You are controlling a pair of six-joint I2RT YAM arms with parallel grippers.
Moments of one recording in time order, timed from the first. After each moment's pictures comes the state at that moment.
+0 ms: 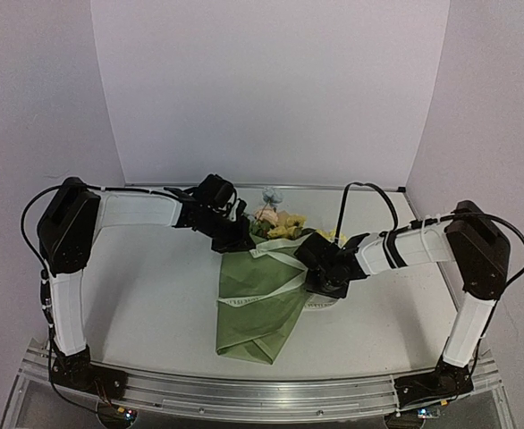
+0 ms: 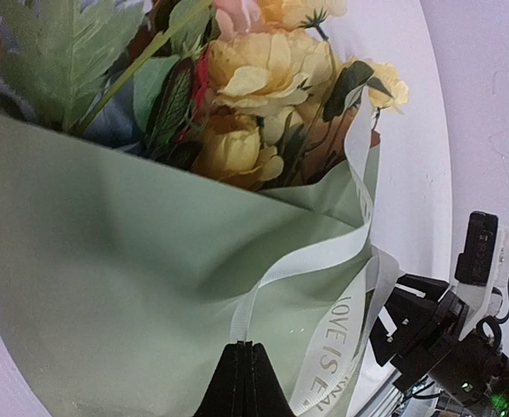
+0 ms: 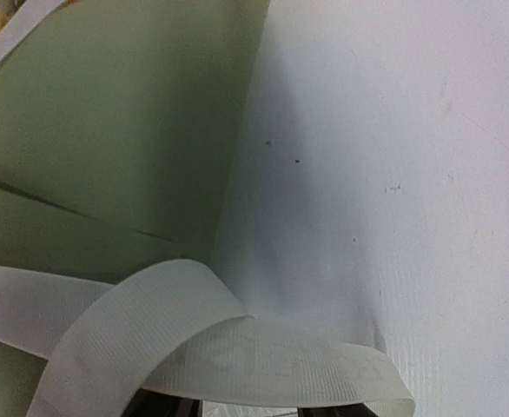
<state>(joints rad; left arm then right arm) -0.72 2.00 1.46 -0.33 0.36 -0.71 0.87 1.85 1.07 -0.44 0.41 1.05</state>
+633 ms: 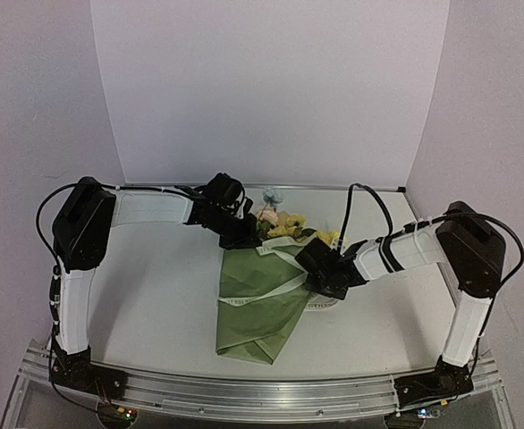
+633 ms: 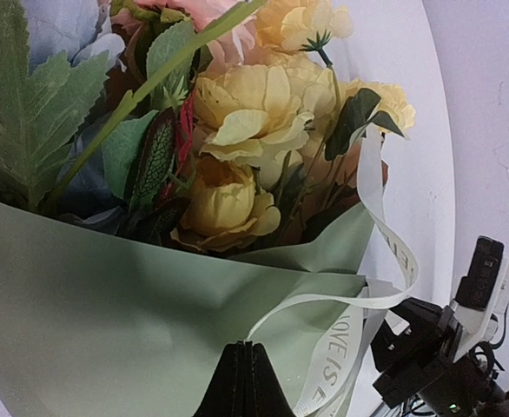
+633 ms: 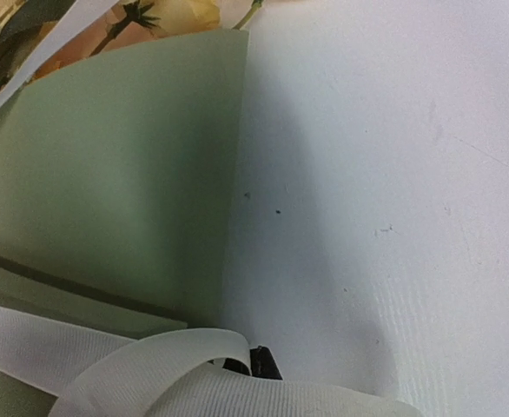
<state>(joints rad) -0.72 2.10 1.58 -0.35 0.36 -0.70 0.86 1.88 1.02 -0.30 0.50 1.10</state>
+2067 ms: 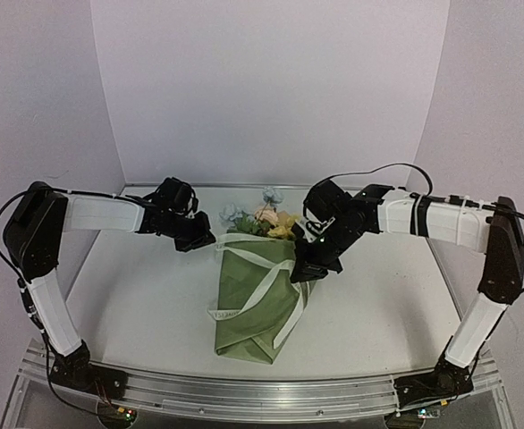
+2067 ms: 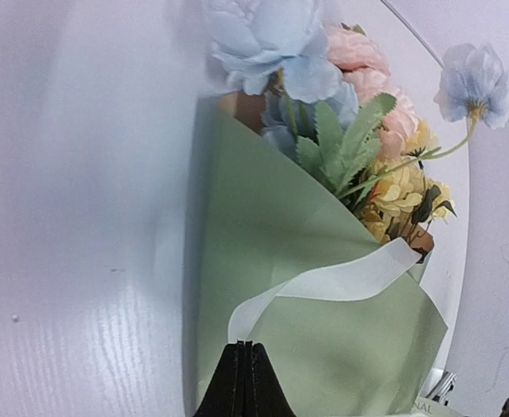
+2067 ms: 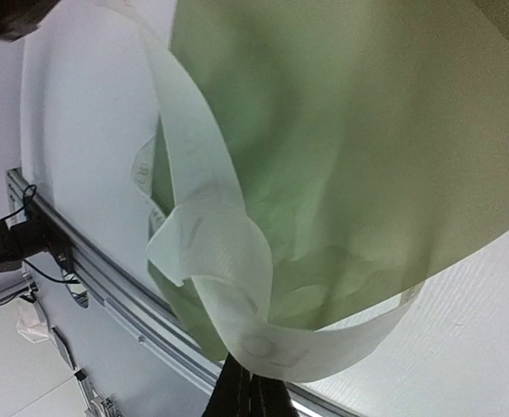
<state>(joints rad) -0.57 1.82 1.19 -0.19 0.23 -0.81 0.81 1.72 1.38 -0.79 -0.38 0.65</state>
